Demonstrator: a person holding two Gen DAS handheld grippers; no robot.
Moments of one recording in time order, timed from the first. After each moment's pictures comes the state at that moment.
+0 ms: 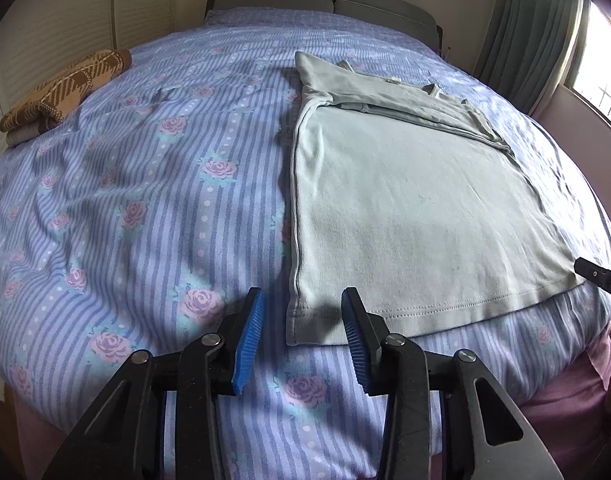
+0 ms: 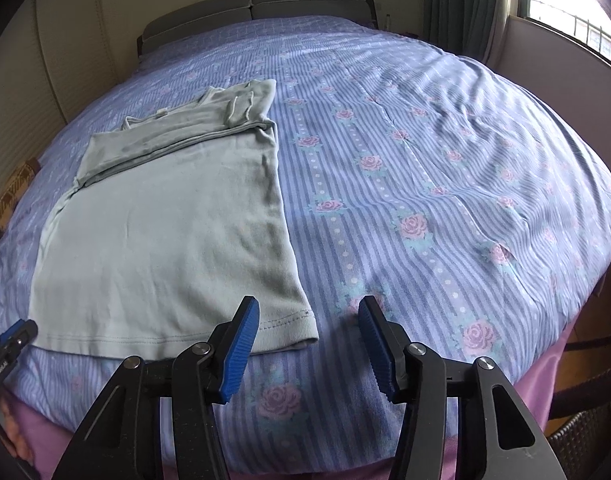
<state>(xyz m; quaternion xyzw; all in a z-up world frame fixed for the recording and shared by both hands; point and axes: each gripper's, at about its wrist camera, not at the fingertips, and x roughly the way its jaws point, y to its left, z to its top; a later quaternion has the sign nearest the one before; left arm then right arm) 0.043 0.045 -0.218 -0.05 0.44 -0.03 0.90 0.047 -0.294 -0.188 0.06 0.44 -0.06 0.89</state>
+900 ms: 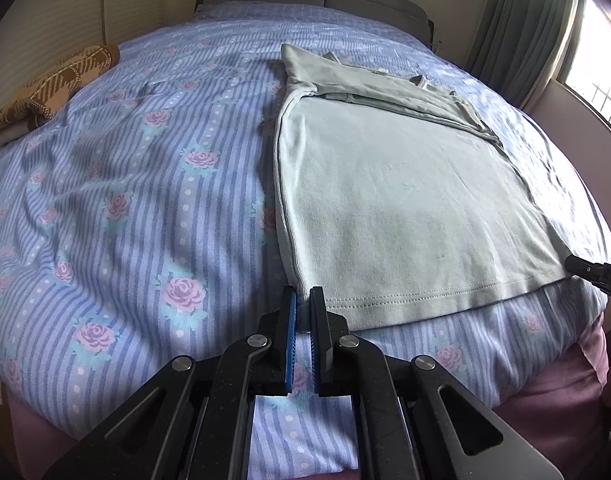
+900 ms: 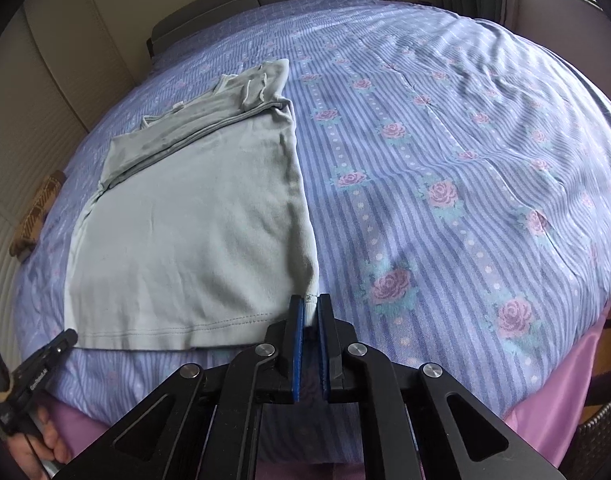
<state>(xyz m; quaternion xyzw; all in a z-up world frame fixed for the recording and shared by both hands) 0.039 0.038 -0.218 -0.06 0.44 -0.05 0.89 0.046 -0.306 -0.191 0.13 0.46 0.00 0.88</state>
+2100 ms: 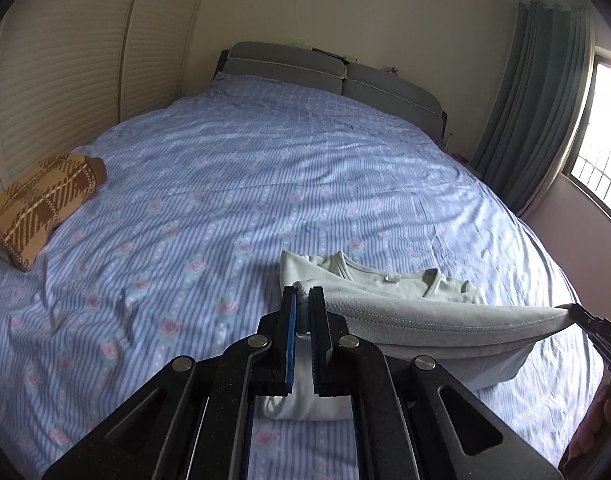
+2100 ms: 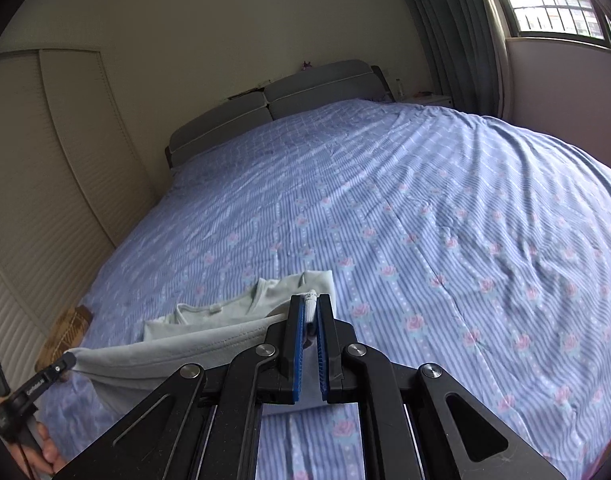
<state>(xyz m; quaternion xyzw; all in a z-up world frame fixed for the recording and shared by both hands) 0.218 0.065 -0.089 -0.12 0.32 -0.02 0.94 0.191 -0.312 -0.073 0.17 0.28 -0.01 0.94</state>
